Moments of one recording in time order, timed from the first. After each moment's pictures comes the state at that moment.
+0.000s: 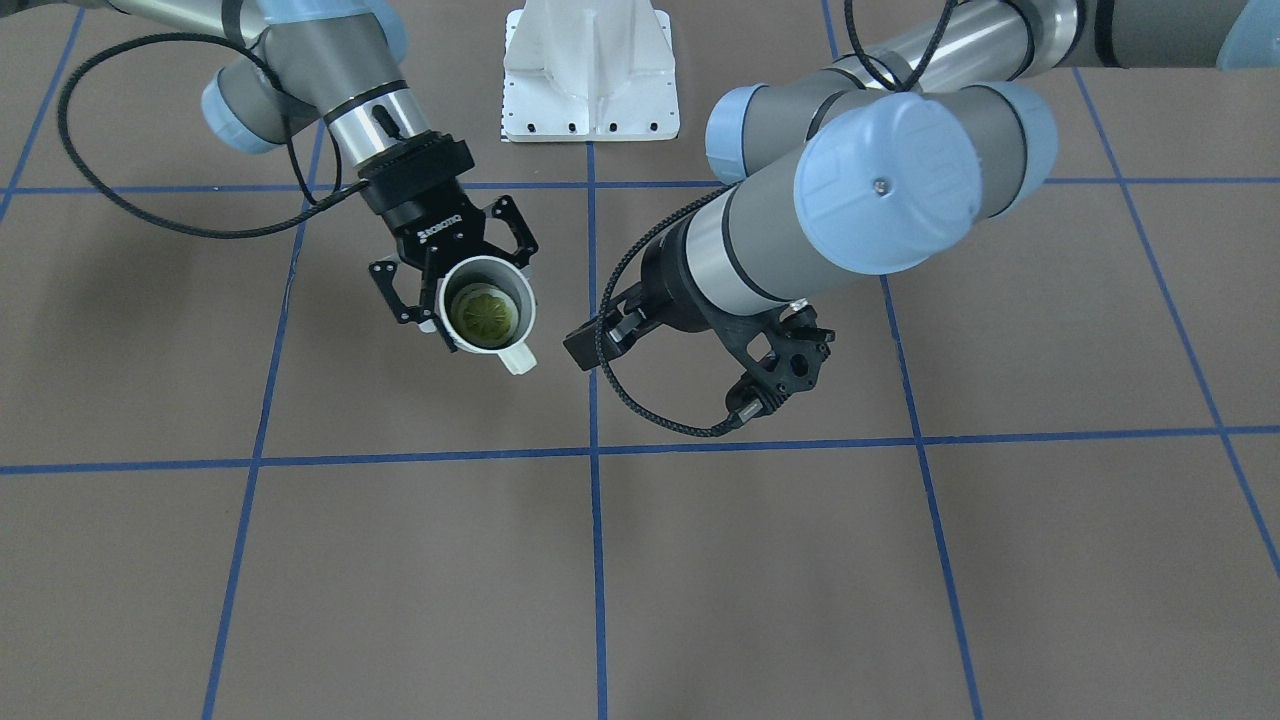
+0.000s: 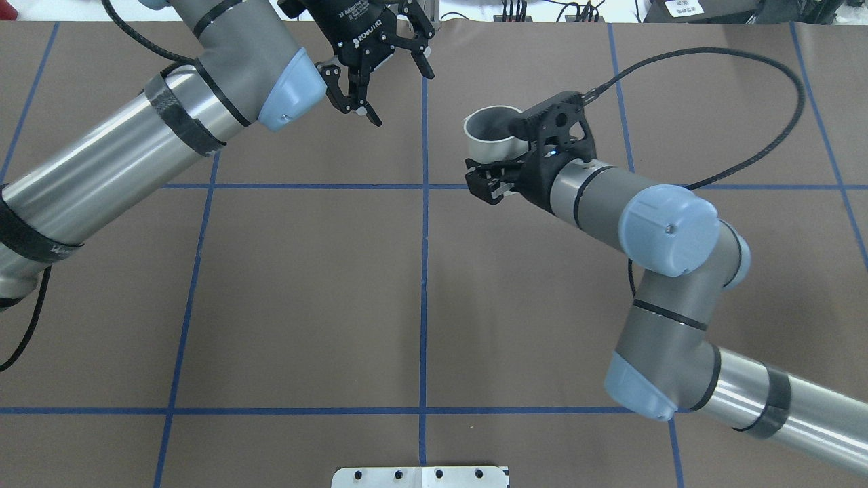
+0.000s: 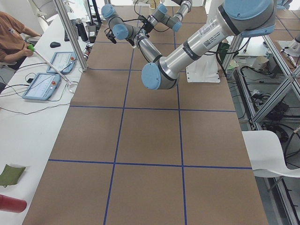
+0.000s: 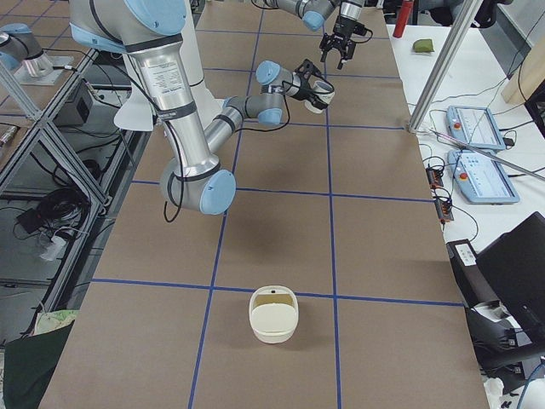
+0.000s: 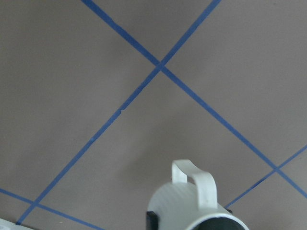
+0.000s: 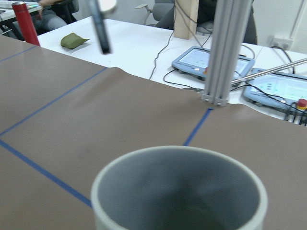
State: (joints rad) left arm -0.94 -2.58 -1.31 -1.70 -2.64 -1.79; right arm 0.57 -1.19 1.84 -0.83 1.37 0.71
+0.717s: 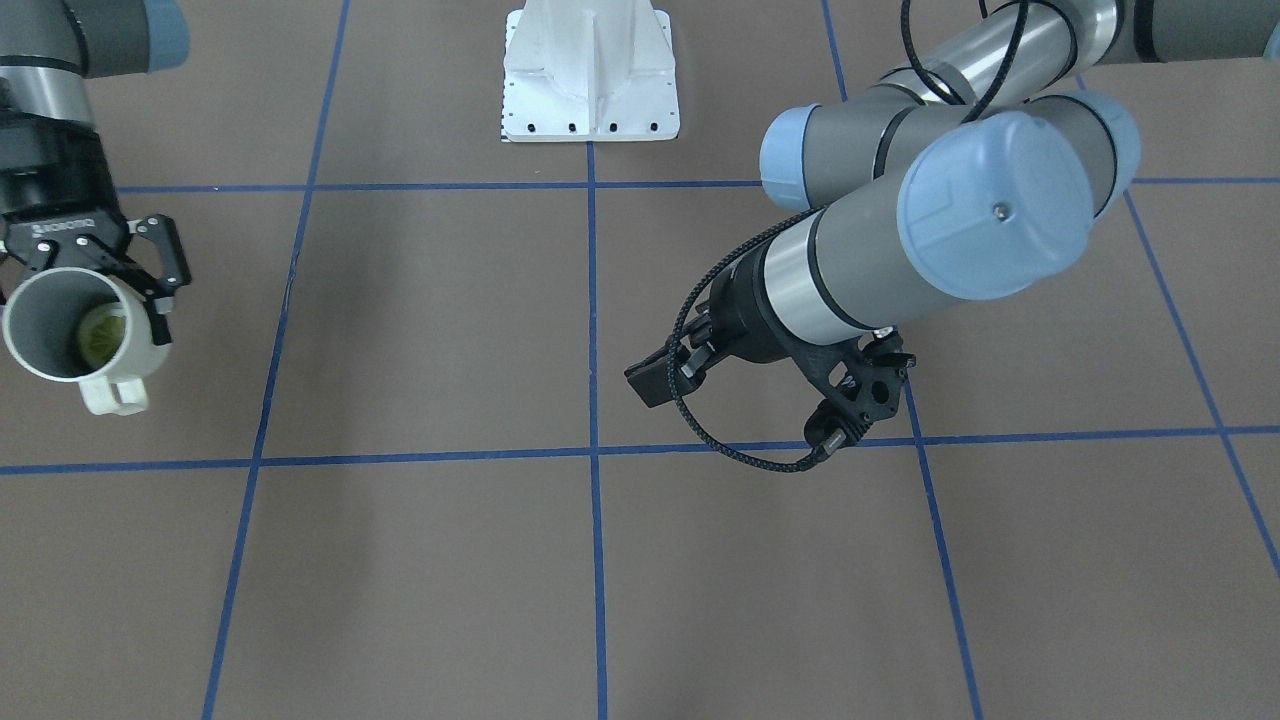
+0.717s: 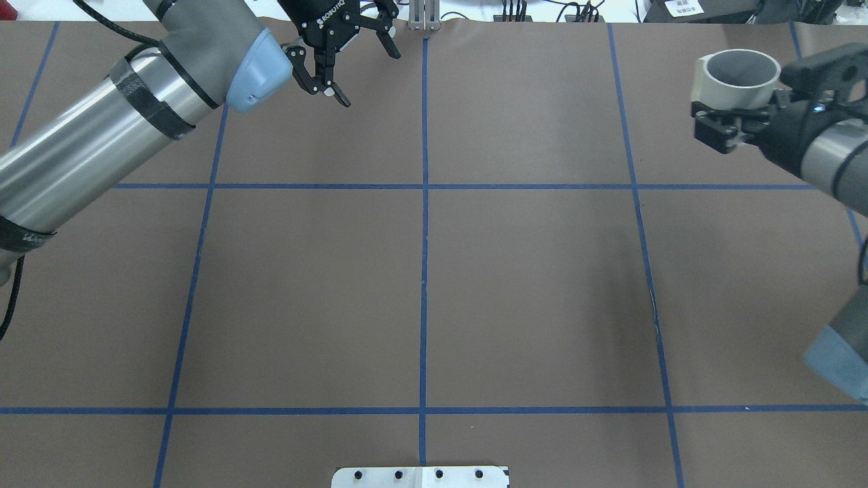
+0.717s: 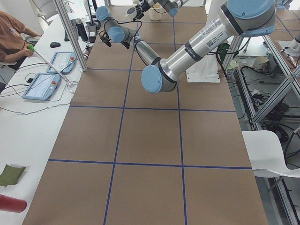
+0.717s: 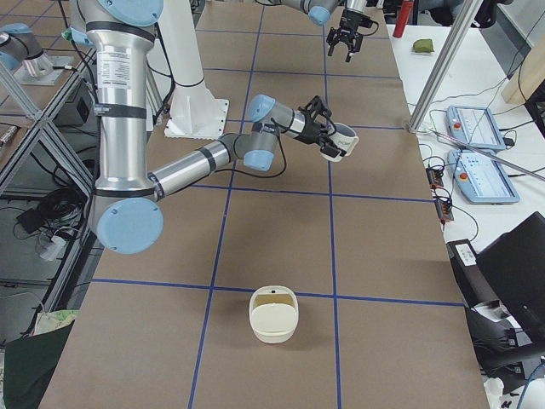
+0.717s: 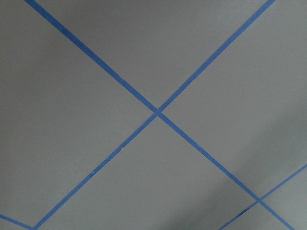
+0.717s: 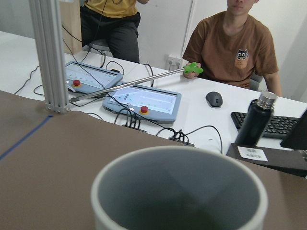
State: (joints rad) left arm -0.98 -2.55 -1.31 -1.70 -2.64 -1.77; right arm 0.85 -1.67 1.99 -0.64 1.38 0.71
